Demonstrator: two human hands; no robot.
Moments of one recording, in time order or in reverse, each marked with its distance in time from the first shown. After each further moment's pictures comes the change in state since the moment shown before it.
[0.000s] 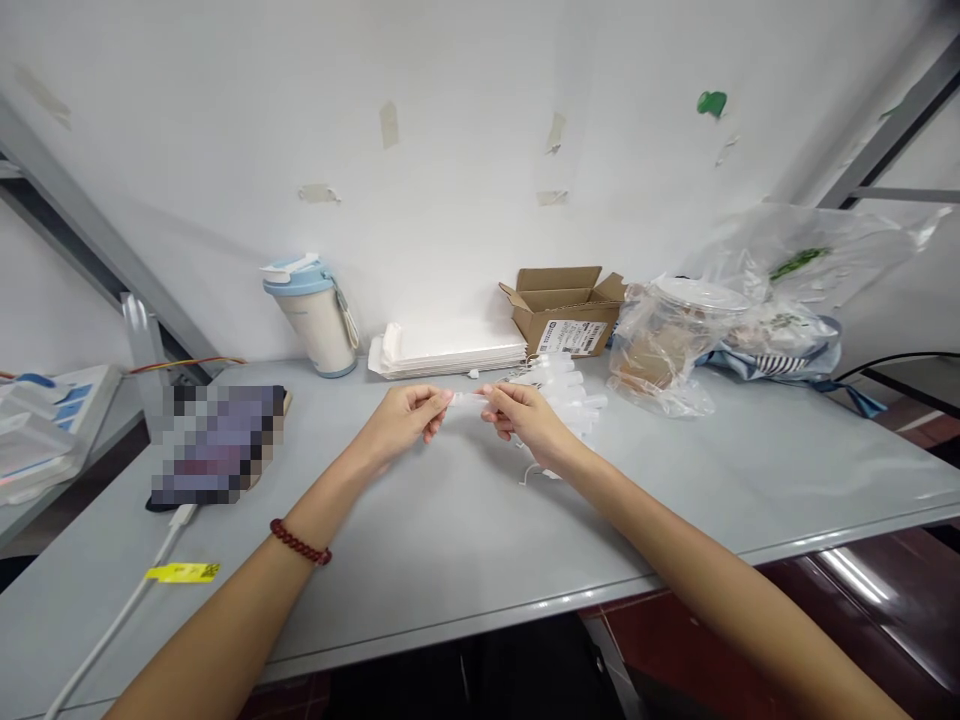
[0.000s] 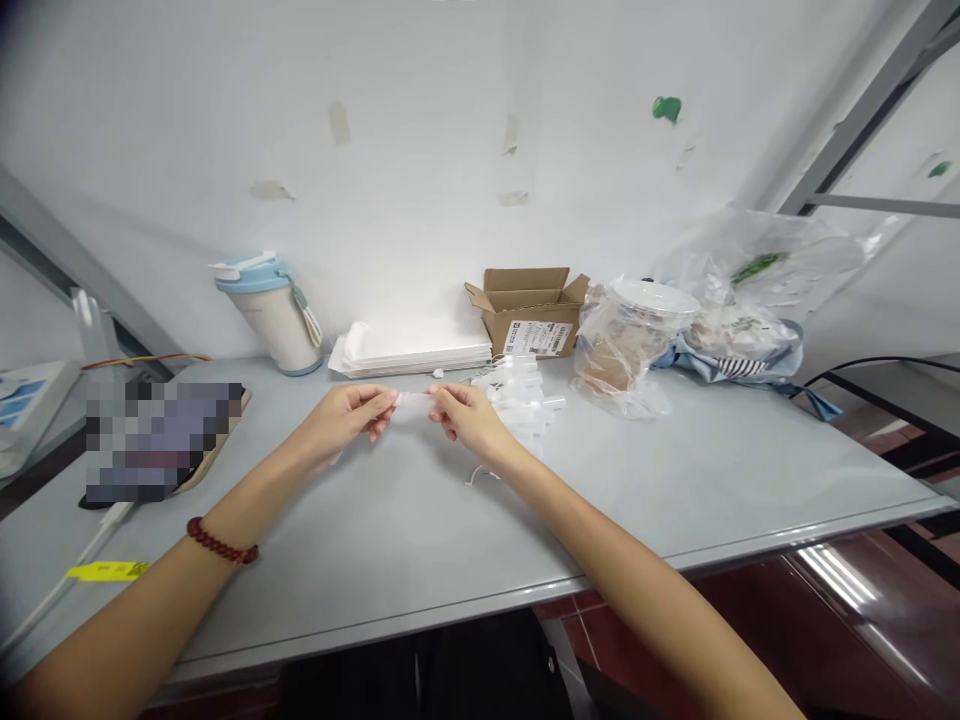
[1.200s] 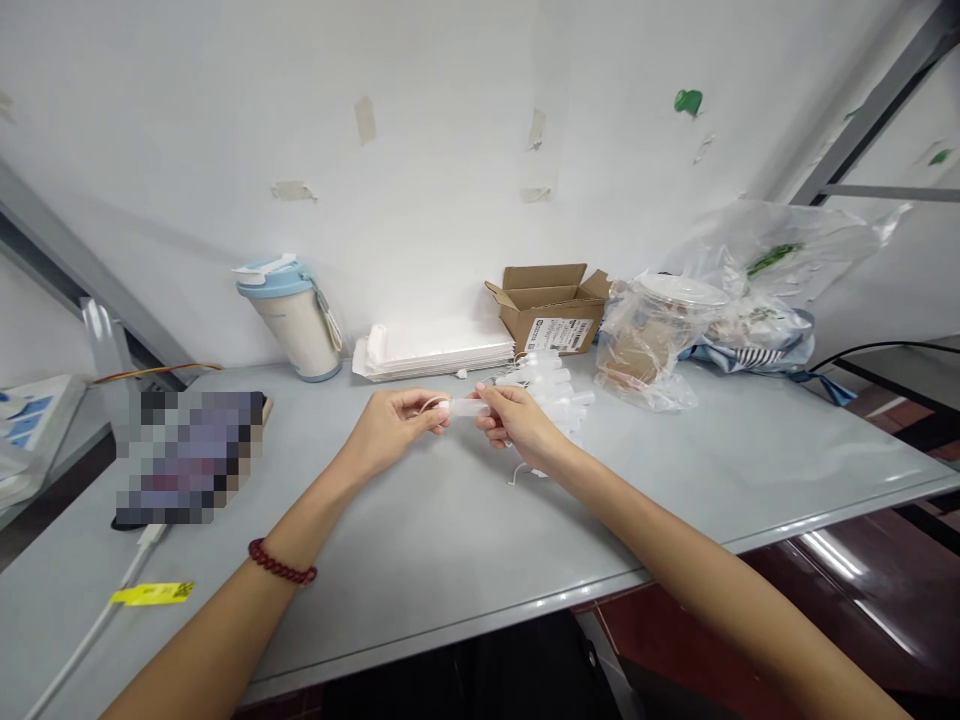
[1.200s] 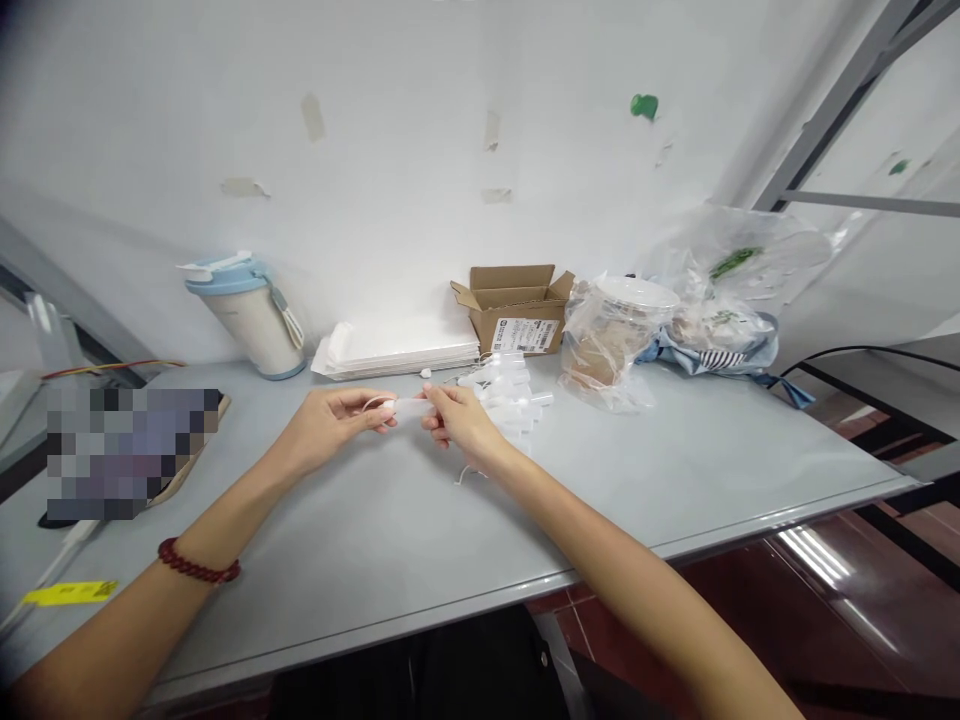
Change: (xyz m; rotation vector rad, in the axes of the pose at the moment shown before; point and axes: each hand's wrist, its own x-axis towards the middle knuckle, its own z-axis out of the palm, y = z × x) left_hand -0.005 0.008 0.007 0.040 0.056 0.086; right_hand -0.002 0.002 -0.005 0.148 -0.046 0.110
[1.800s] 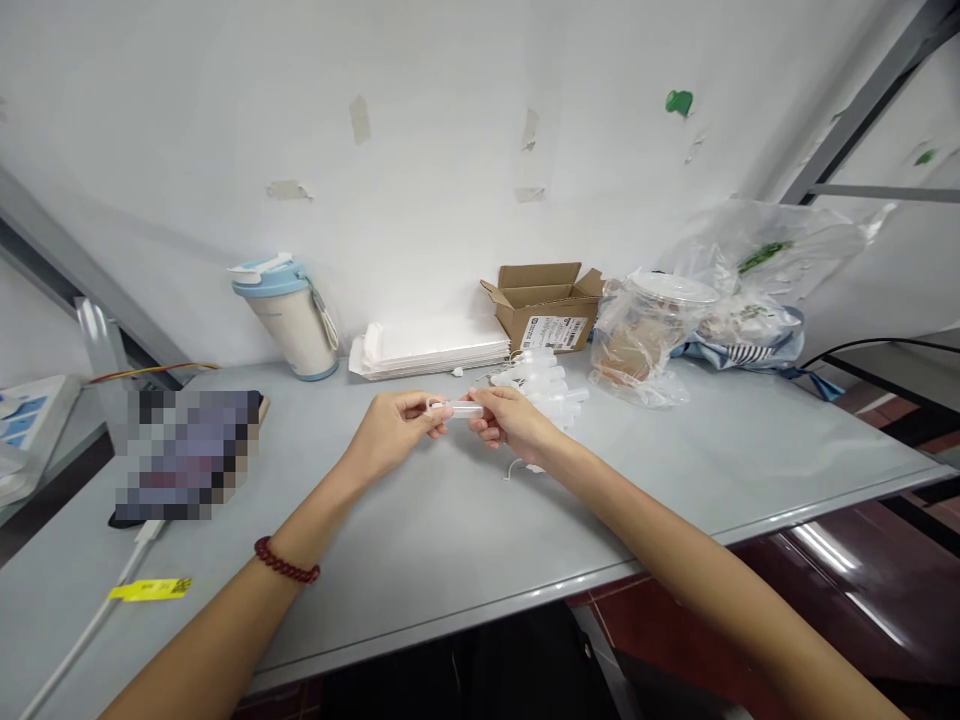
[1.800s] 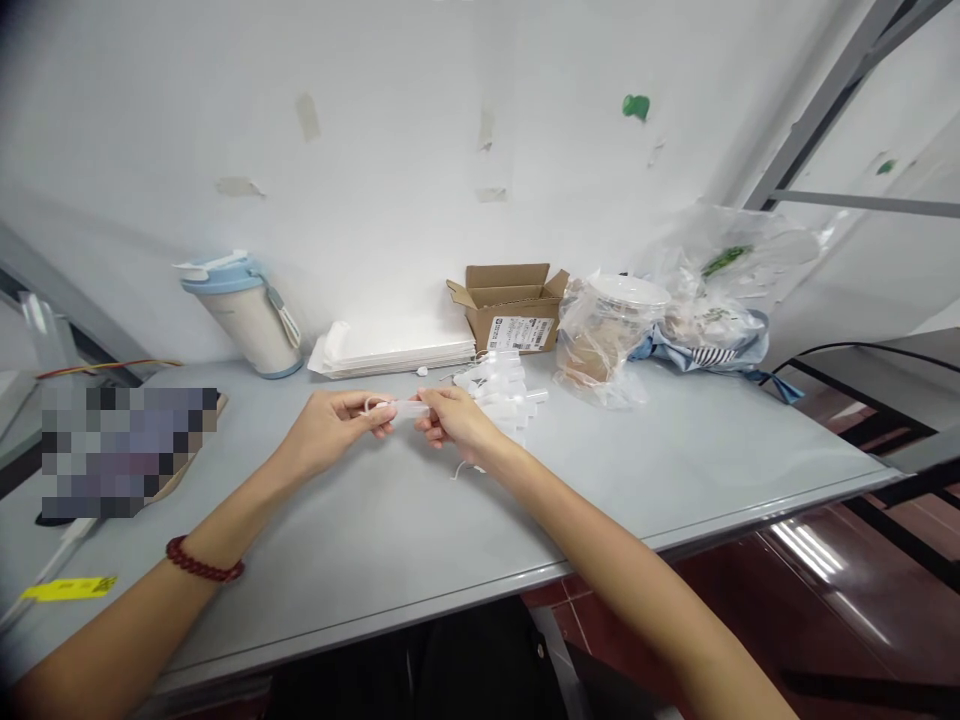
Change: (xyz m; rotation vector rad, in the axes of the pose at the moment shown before) left_hand -0.004 0.005 0.007 0.073 0.004 0.000; right_hand 0.002 0.000 -0.002 0.033 -0.086 0.073
